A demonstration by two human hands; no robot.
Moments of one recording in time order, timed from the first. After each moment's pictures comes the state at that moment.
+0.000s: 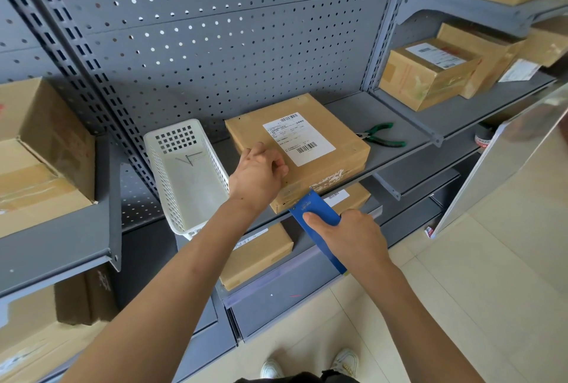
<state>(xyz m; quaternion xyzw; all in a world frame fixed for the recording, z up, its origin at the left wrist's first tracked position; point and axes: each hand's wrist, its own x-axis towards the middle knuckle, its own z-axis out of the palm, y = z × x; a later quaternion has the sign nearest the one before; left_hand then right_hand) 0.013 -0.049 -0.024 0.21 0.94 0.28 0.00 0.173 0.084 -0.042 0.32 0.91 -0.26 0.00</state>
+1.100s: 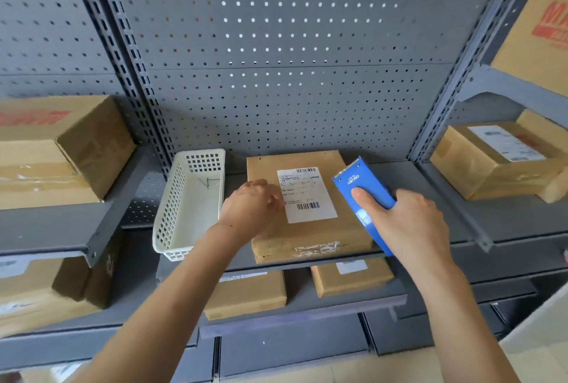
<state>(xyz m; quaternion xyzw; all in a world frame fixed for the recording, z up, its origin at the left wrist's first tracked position) -0.001 -0.018 -0.004 0.13 0.97 0.18 -0.03 0.076 0.241 0.043 0.17 0.94 -0.25 -0.15</state>
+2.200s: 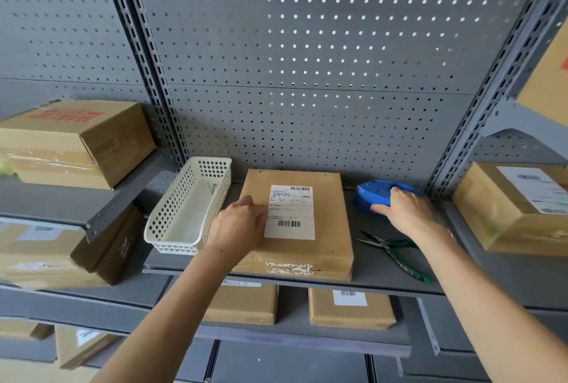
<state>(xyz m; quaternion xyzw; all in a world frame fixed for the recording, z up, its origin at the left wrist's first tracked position) 0.022 0.021 -0.019 -0.01 0.99 0.09 -0.14 -0.110 0.365 -0.032 0.00 1.00 -0.03 0.00</state>
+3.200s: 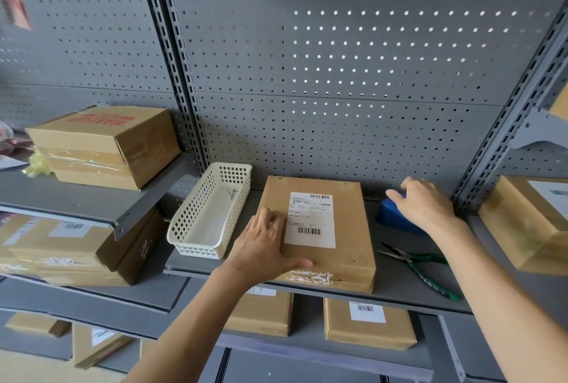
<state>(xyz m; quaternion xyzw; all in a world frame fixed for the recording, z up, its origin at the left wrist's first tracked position) 0.047 0.029 -0.020 0.01 0.99 0.11 -0.02 -0.133 0.348 -0.014 -0.03 0.99 -0.07 -0.09</state>
